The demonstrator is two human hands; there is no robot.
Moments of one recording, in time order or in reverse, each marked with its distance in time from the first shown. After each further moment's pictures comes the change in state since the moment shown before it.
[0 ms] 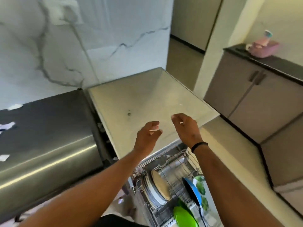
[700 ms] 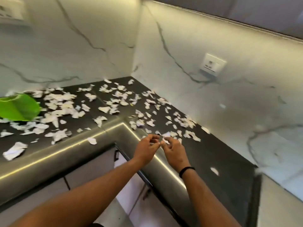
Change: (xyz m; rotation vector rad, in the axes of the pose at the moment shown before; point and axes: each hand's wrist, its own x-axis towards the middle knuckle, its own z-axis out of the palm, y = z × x) left_hand -0.236 -0.118 -0.462 -0.036 1.202 -0.276; right_hand -0.189 -0.361 0.441 -0.068 -1.005 -0.906
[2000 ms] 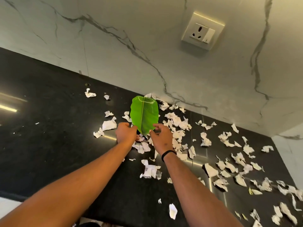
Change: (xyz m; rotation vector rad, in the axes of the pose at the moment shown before) left_hand 0.076 -0.161 -0.439 -0.346 1.349 -0.681; right_hand 0.184 -0.339 0.403 0.112 -0.680 -0.496
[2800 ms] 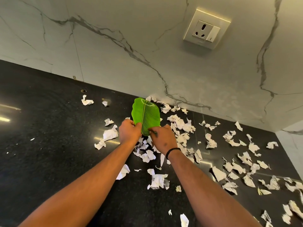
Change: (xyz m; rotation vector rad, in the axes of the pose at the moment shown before) left_hand 0.032 0.027 0.001 0.251 -0.043 0.194; right_hand 0.035 -0.011 0.004 -0.457 -0.122 -0.213
